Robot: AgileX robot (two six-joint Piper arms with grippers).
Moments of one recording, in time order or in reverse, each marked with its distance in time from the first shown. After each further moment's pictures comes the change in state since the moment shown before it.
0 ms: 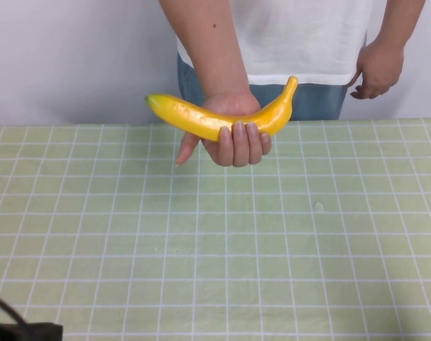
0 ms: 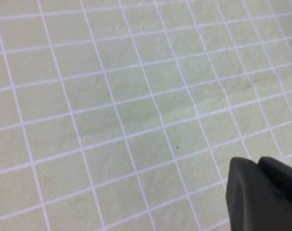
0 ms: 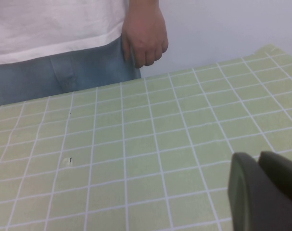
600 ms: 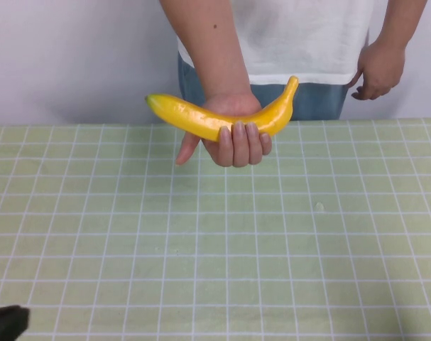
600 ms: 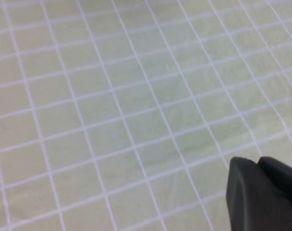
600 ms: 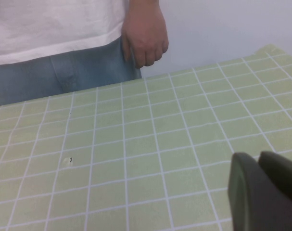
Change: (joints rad) right arm 0.002 0.000 0.000 0.000 0.000 0.000; left arm 0.017 -0.086 0.025 0.180 -0.024 0.014
